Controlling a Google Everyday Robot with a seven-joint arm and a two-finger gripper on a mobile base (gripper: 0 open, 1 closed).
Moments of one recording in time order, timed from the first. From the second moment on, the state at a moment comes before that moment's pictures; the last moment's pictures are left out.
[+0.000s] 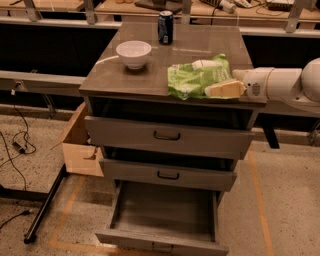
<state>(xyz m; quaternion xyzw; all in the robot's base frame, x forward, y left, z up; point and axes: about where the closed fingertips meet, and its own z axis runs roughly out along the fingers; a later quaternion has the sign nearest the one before) 0.709 -0.205 0.864 -0.29 0.76 0.24 0.52</state>
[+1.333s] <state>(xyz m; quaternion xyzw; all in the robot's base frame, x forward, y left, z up) 0.715 -0.185 0.856 -0.32 0.75 0.25 0.52</state>
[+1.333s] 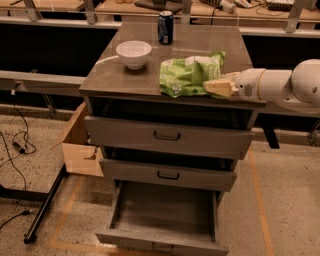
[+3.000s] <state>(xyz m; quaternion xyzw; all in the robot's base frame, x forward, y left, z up) 0.627 -0.180 0.908 -0.46 0.61 0.26 0.60</state>
